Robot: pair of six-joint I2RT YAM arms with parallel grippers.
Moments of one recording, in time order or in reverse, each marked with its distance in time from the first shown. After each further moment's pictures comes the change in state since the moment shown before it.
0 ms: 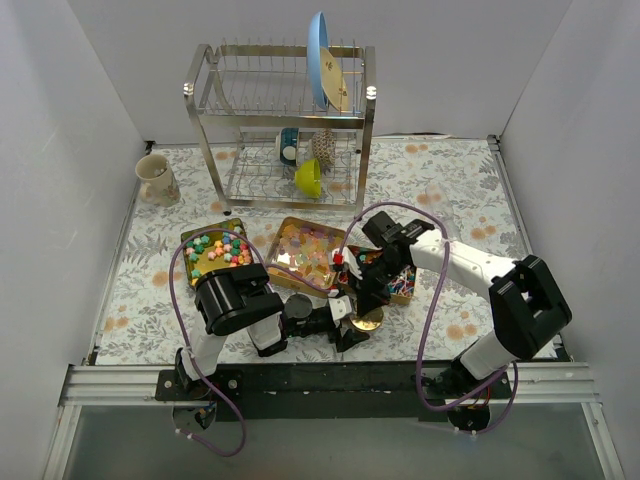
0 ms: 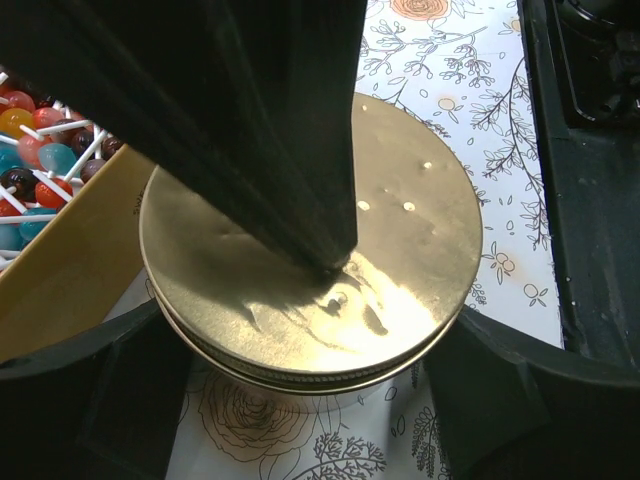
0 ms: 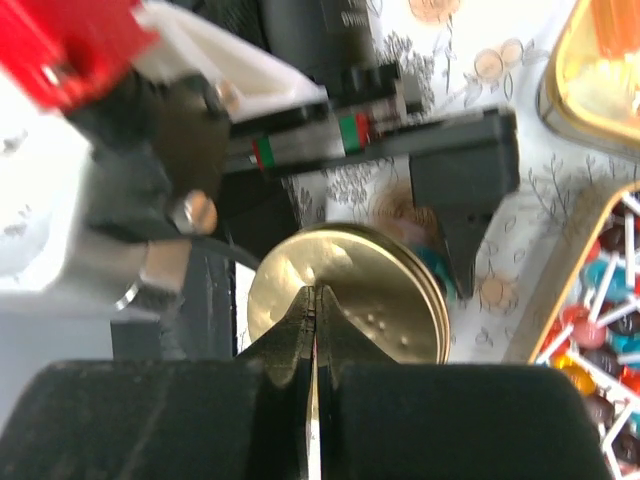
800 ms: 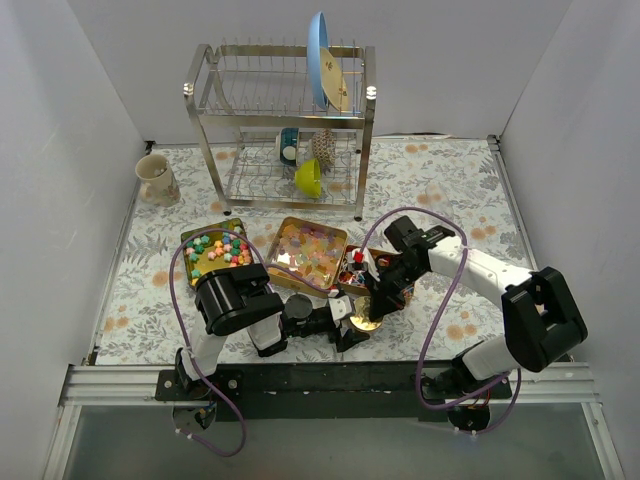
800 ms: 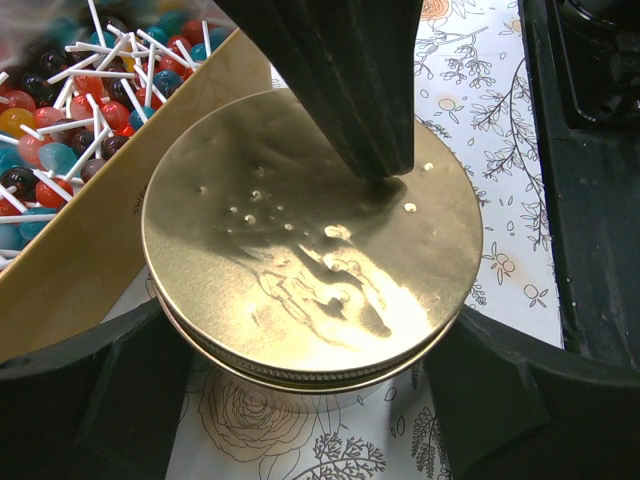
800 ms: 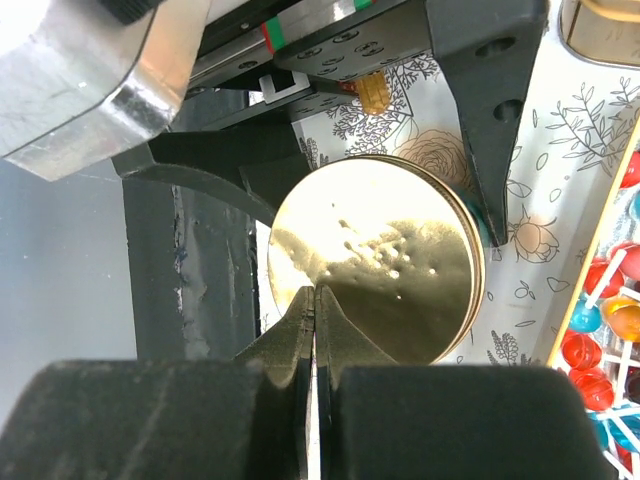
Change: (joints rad) left arm -0.002 0.001 0.000 0.002 -0.010 -0.003; right arm -0.115 -0.082 -0.130 0.006 -0.079 -0.039
